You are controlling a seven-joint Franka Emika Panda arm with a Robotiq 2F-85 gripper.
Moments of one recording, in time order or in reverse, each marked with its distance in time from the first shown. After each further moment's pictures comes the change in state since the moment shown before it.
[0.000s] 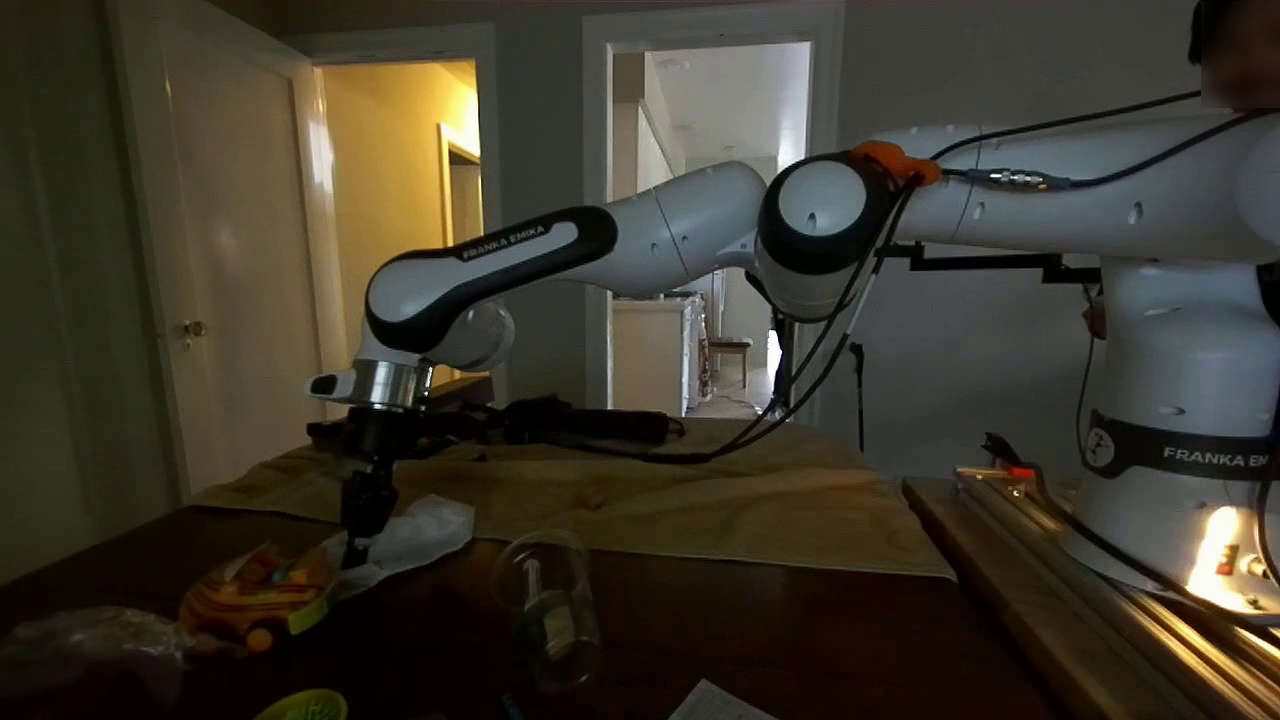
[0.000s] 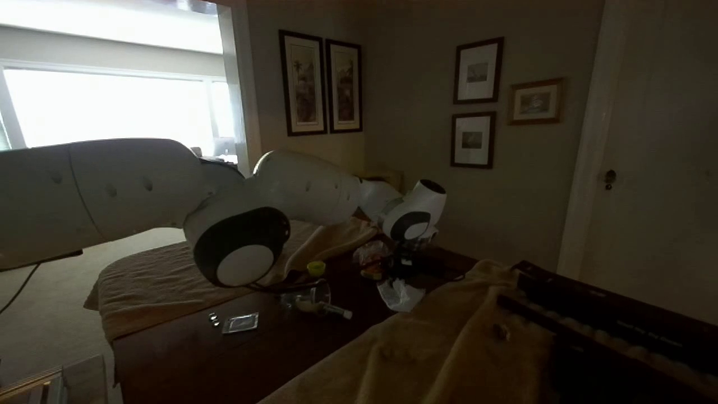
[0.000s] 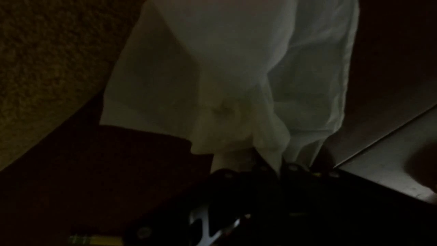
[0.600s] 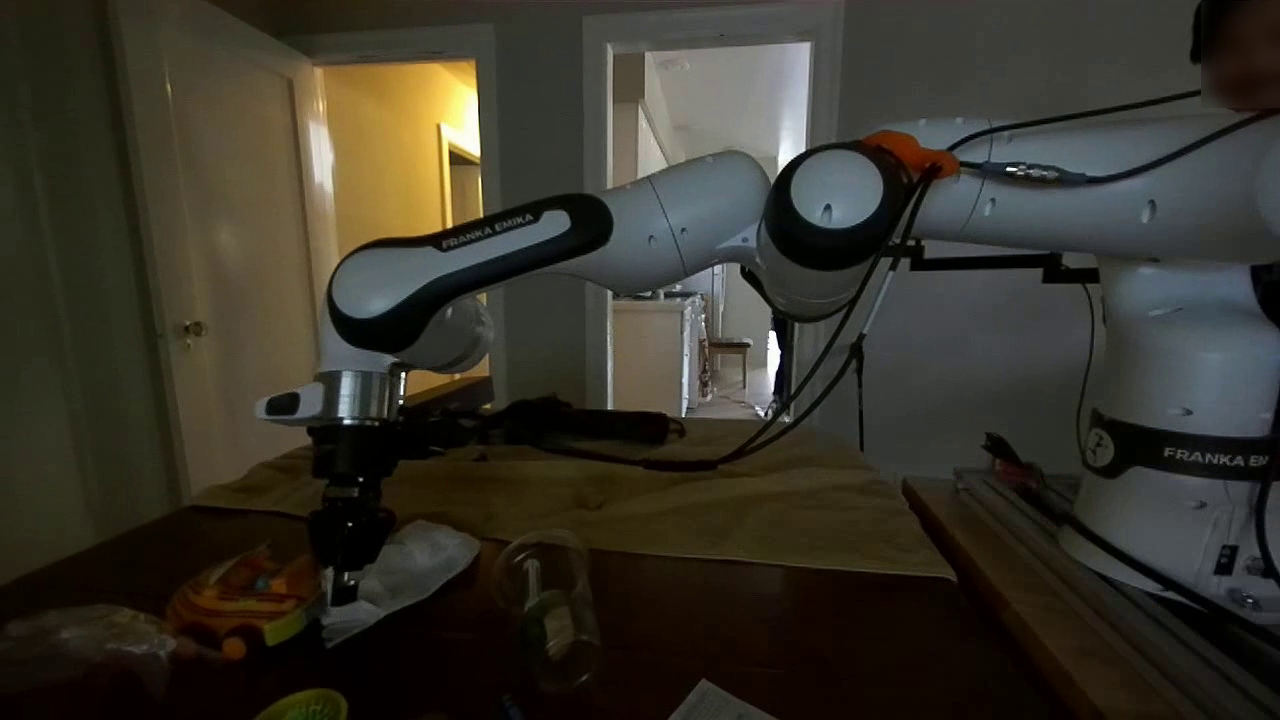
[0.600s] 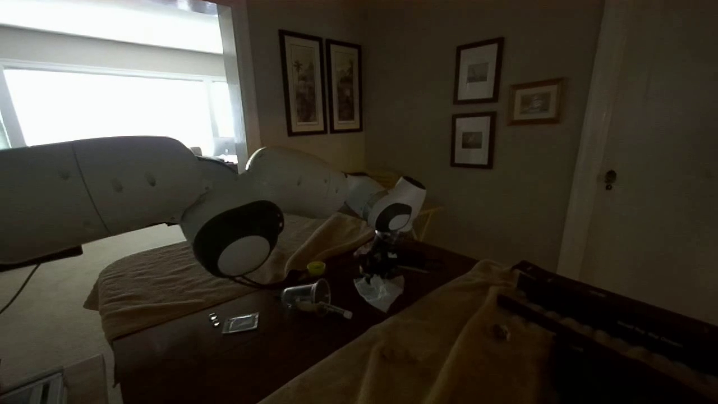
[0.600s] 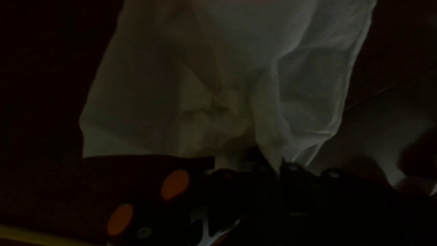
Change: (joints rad) arm 0.078 -0.008 0.005 0.003 -0.009 -0.127 -0.139
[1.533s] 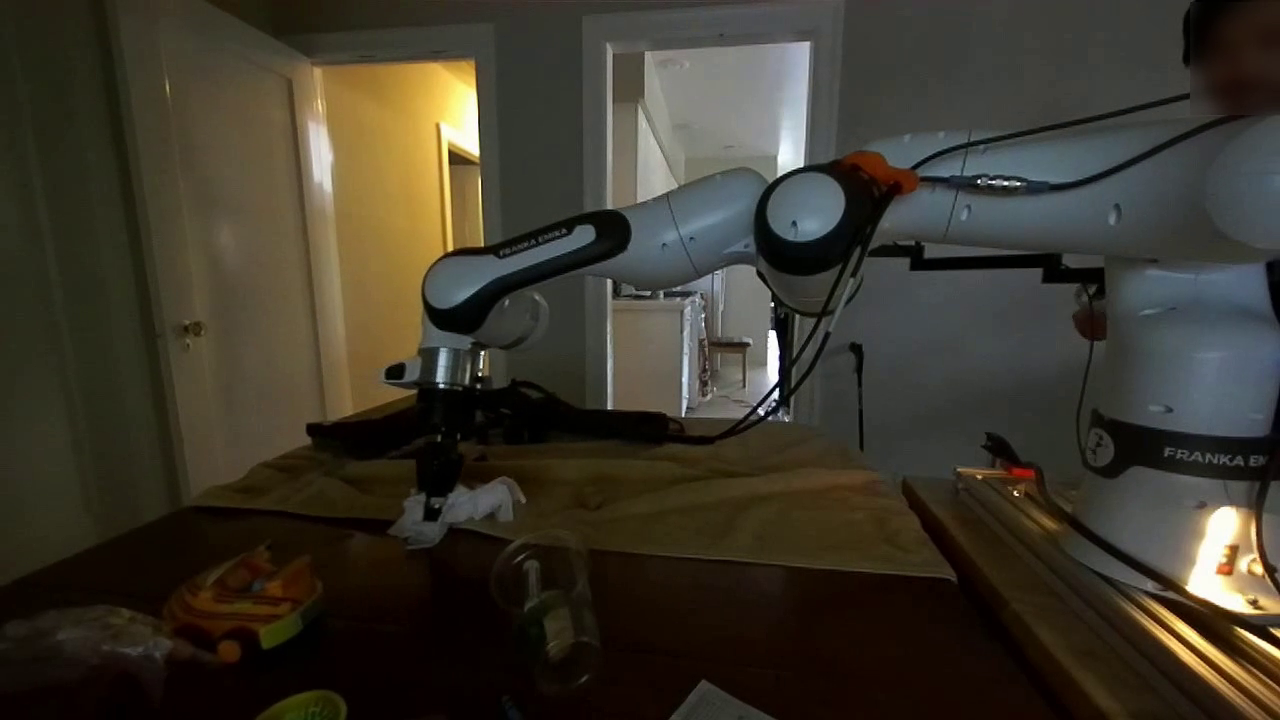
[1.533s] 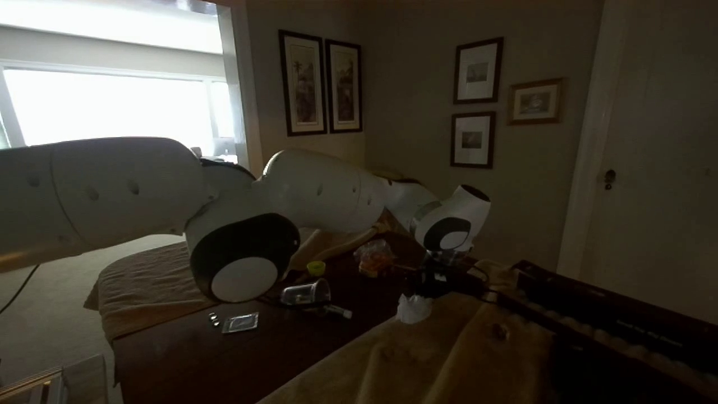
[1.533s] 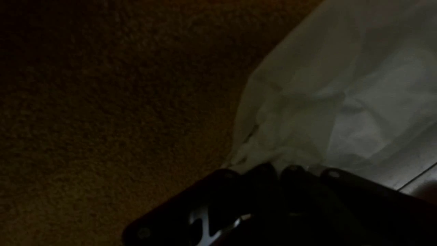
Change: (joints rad) arm -0.207 -0.001 -0.033 0.015 0.008 -0.006 0.099
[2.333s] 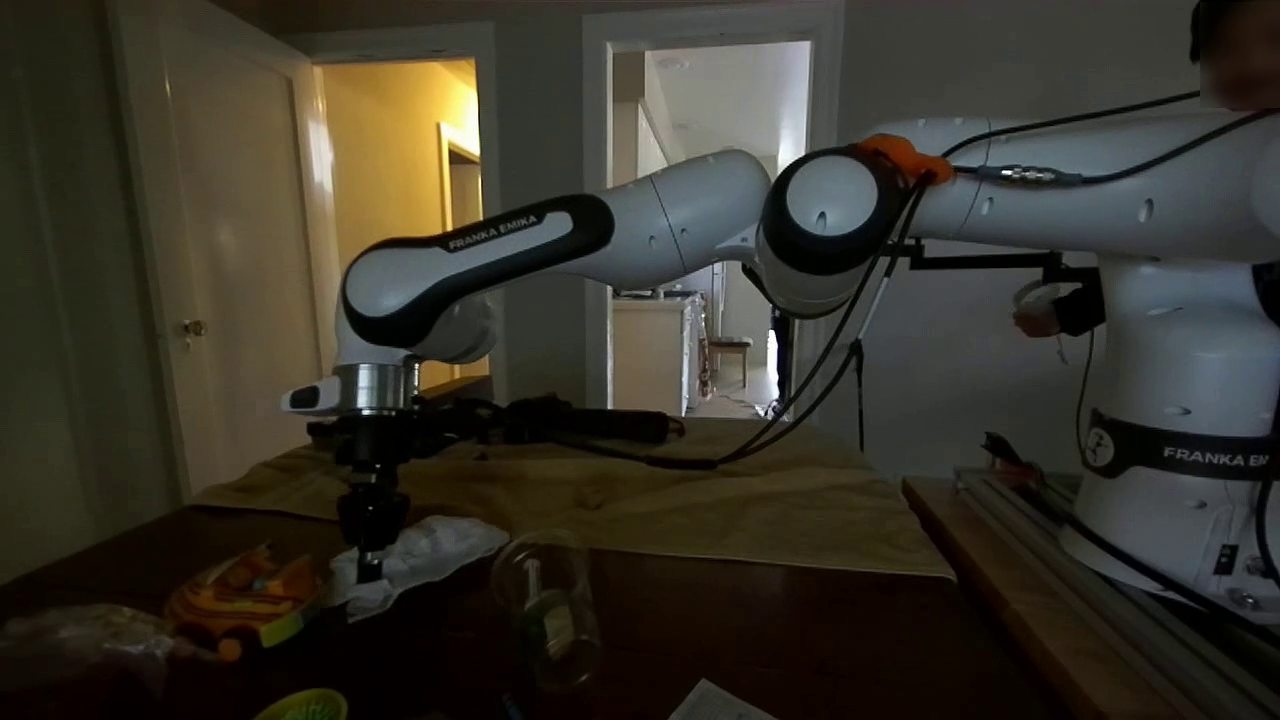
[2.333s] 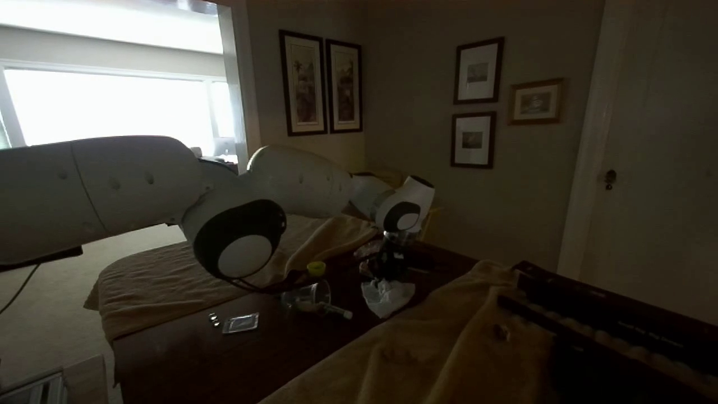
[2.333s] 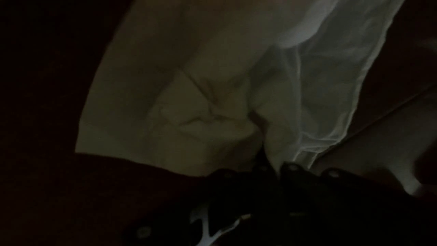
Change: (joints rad) arm 0.184 -0.002 -0.013 0.006 -0.010 -0.023 -0.013
